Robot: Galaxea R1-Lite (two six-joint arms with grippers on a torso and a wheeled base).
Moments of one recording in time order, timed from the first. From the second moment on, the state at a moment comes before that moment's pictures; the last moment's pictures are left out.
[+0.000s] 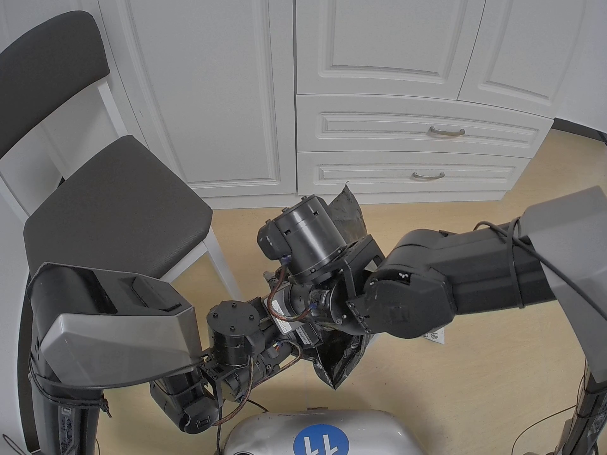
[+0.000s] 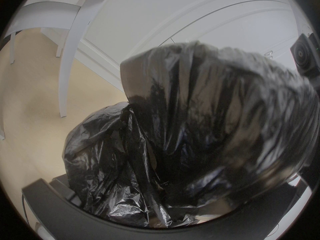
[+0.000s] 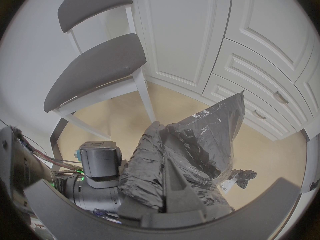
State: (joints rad) left arm -0.71 2.32 -0.61 -1.54 0.05 -0.80; right arm 0.93 2.16 -1.58 0.12 -0.38 0.10
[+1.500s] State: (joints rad) left arm -0.73 2.19 -0.45 -1.53 -0.07 -0.64; right arm 0.72 1.60 -1.04 -0.18 -0.20 0.24
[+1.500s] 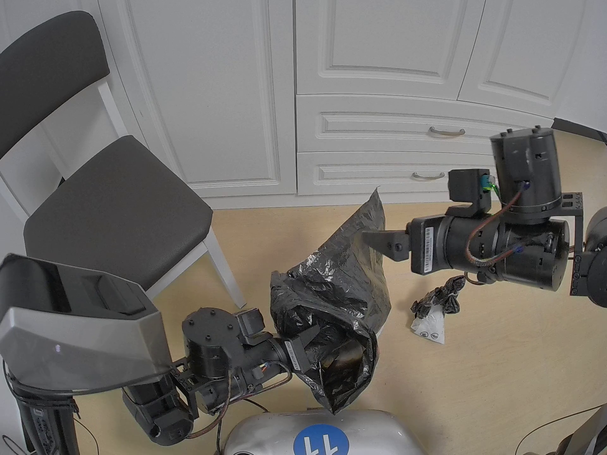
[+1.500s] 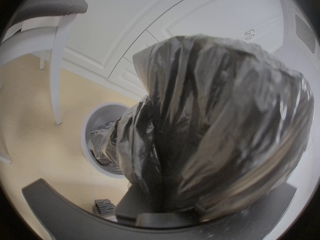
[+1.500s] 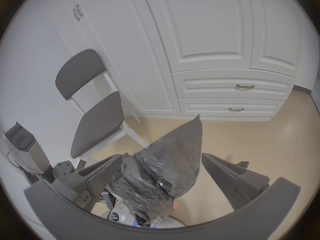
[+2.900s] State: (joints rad) left arm -0.69 2.16 -0.42 -1.50 -0.04 -0.42; right arm 0.60 1.69 -1.06 -0.24 -0.01 0.30
